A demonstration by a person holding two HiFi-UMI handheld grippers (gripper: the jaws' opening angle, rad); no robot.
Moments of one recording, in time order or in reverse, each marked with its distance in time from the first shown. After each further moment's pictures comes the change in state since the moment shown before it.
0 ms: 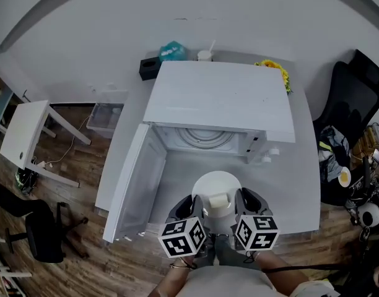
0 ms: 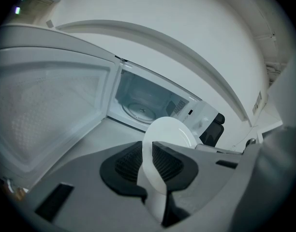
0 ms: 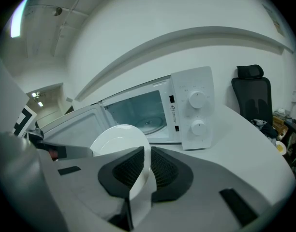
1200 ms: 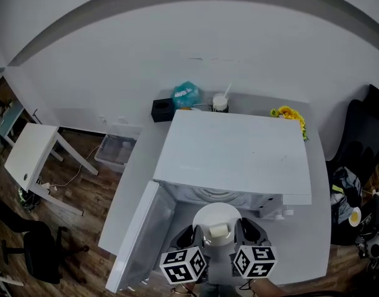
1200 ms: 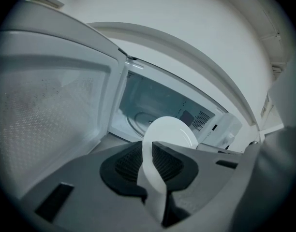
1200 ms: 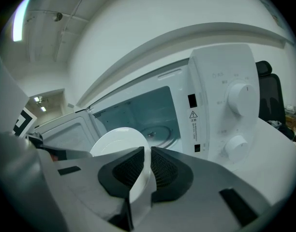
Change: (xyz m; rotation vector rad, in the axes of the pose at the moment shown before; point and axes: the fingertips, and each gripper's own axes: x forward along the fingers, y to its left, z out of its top) left arm 0.062 0.036 0.061 -0.017 -0.069 0.047; right arm 0.089 0.008 0.048 0.008 -0.084 0.045
